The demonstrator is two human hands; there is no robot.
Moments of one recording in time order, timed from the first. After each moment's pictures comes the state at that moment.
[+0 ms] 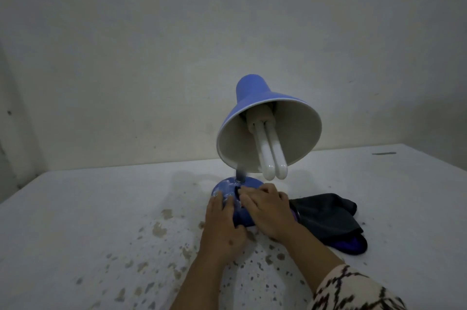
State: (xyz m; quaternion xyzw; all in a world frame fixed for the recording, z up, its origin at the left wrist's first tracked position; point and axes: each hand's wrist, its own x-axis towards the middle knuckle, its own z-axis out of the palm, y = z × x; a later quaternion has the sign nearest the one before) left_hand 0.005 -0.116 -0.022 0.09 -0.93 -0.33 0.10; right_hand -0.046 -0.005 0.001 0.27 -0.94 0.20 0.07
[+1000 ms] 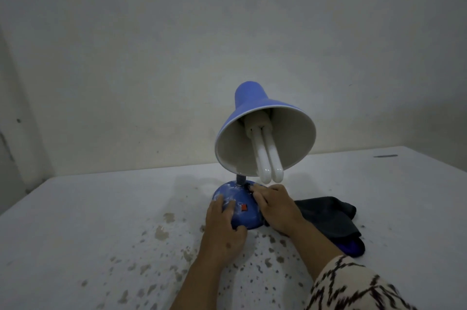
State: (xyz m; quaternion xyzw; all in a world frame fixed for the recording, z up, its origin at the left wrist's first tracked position) left_hand 0.005 -0.117 -0.023 0.08 -0.92 -0.37 0.12; right_hand -0.078 0.005 -0.009 0.21 -0.93 0.28 0.06
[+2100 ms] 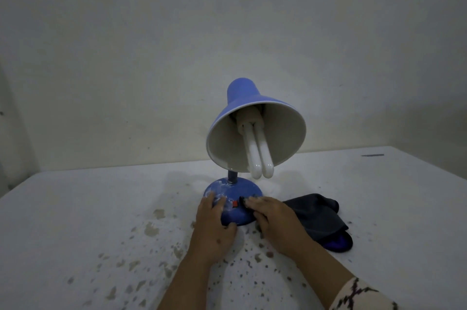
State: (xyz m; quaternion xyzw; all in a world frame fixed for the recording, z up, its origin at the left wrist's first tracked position) left_hand 0.006 -0.119 -0.026 0.06 -0.93 -0.35 0.14; right_hand -0.035 0.031 -0.005 0.33 -0.91 0.25 0.09
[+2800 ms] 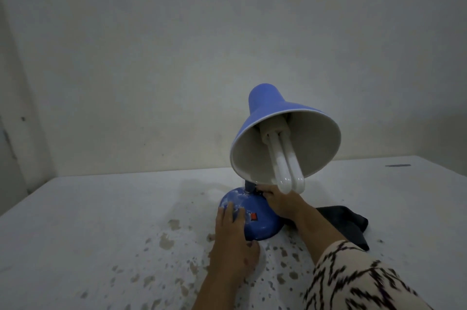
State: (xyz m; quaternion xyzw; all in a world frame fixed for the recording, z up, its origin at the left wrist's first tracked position) left_hand 0.003 -0.113 -0.018 0.08 -0.95 -0.29 0.10; right_hand -0.153 -0.004 -0.019 0.21 -0.94 0.28 0.01
